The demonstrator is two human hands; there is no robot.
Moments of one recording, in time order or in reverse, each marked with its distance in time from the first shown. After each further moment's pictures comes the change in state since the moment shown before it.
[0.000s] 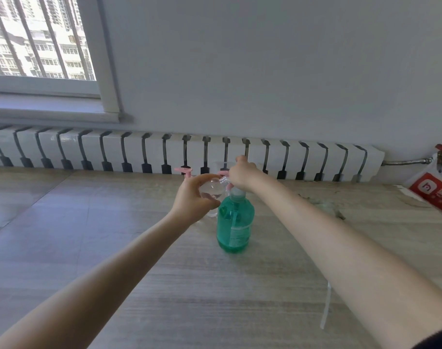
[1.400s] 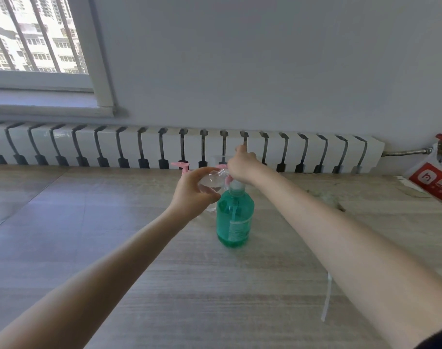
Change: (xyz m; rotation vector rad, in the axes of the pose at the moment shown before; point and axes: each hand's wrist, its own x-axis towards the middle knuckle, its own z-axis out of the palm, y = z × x) left_hand 0.001 -0.002 0.002 -0.046 -0.015 0.030; right_hand 0.003 0.001 -0.001 0.021 0.044 -0.008
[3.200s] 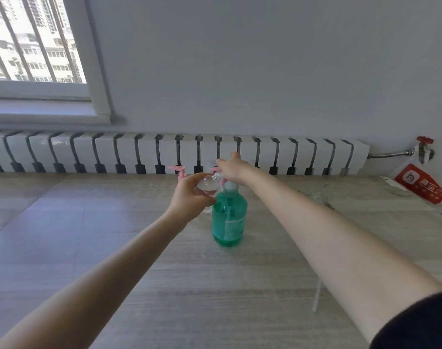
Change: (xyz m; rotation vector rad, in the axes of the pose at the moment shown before) left_hand -0.011 0.010 0.001 -0.059 -0.036 -0.141; right_hand 0.012 0.004 0.009 0.020 -0.124 -0.011
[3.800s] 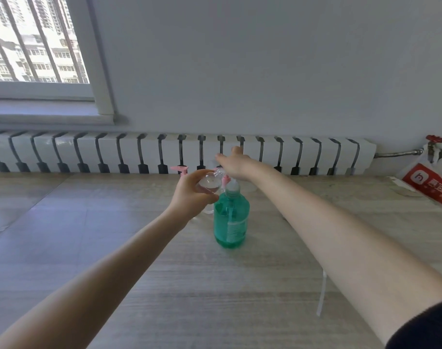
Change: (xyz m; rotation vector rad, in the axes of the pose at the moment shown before) left_hand -0.001 0.011 -0.002 -0.033 0.003 0.023; right_hand 0.002 0.000 -0.013 -0.019 0.042 -0.010
